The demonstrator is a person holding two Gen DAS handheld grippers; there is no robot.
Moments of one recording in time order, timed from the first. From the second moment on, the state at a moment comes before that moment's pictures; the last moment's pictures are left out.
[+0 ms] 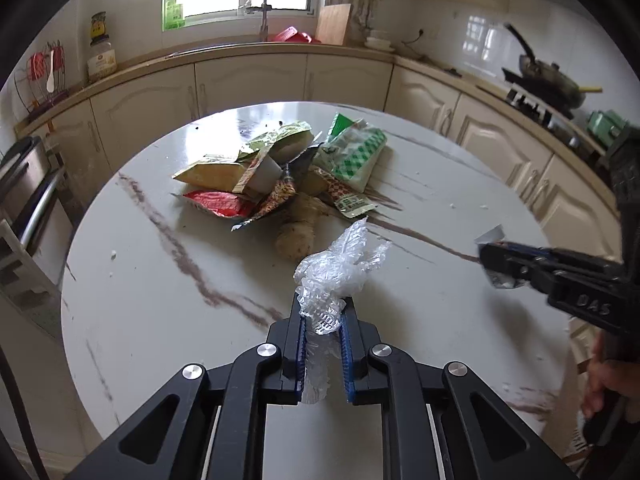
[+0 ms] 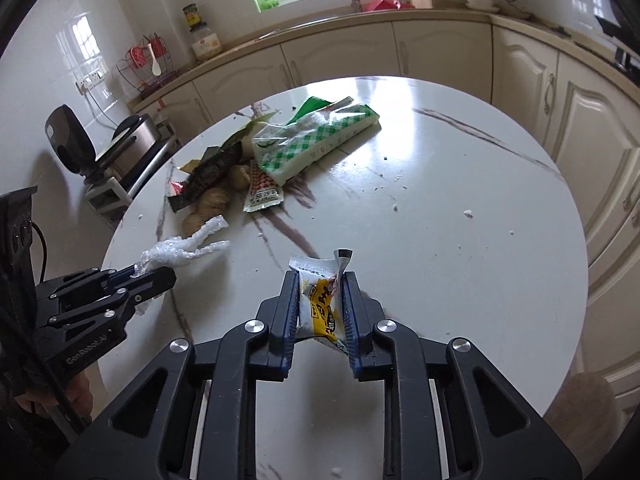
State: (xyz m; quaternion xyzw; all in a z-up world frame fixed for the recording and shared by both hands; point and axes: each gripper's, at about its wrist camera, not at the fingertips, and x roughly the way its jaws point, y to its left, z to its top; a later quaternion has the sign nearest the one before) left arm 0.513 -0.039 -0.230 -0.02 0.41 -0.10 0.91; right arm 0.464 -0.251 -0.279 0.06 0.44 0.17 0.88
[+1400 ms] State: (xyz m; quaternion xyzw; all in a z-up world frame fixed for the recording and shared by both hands) left arm 0.261 0.300 -0.313 -0.13 0.43 0.15 0.88; right arm 0.419 0.207 -0.350 -0.09 0.46 0.42 0.78
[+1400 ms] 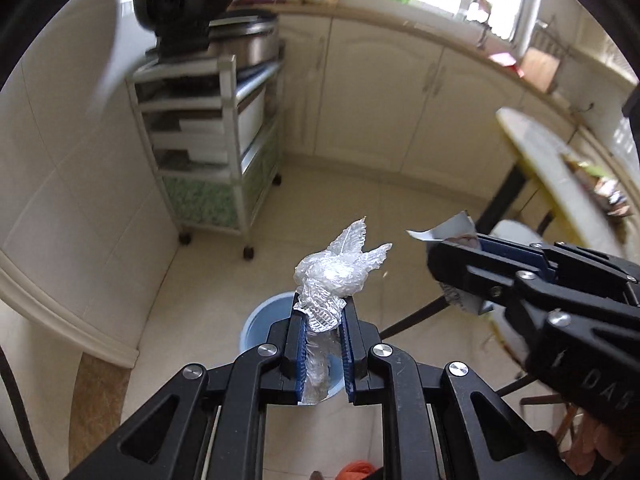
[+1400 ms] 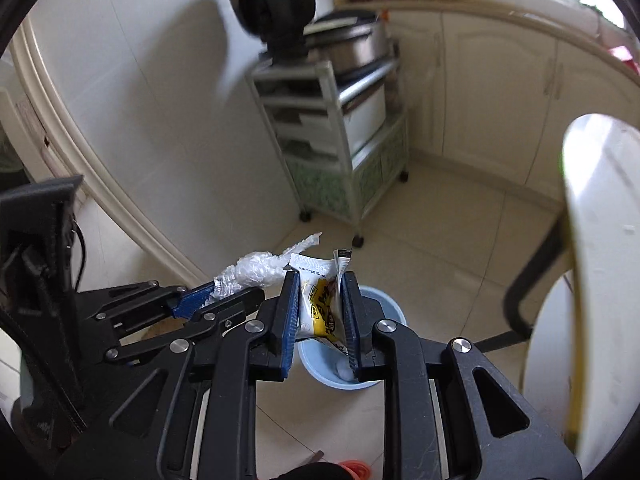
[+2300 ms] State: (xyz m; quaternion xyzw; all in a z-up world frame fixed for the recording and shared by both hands) left arm 0.275 0.304 -0.301 -0.12 0.43 0.27 0.85; right arm 0.439 0.249 -0.391 -0.07 0.46 0.42 0.78
